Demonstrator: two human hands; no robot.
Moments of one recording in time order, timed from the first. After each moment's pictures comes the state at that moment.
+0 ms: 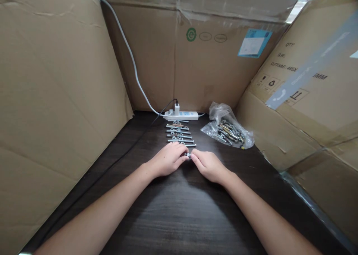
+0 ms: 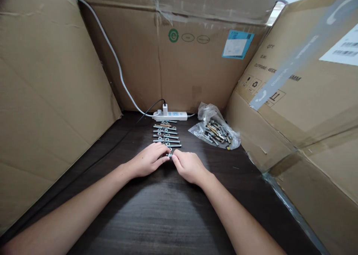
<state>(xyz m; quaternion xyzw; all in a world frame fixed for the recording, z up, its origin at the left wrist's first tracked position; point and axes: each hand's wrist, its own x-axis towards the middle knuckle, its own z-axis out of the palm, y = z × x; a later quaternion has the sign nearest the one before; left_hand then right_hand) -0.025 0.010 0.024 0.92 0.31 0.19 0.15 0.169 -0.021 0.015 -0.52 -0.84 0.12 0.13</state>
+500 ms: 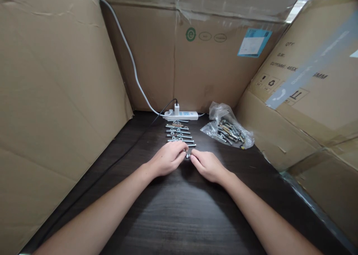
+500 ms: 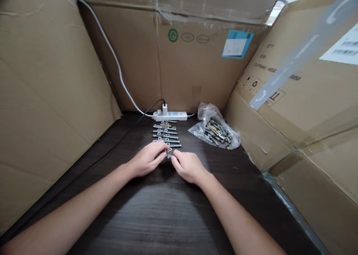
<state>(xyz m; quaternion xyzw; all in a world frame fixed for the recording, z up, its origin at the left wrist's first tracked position) -0.024 0.009 0.026 0.91 0.31 0.24 0.14 0.168 -0.021 0.014 -0.51 -0.84 0.12 0.14</state>
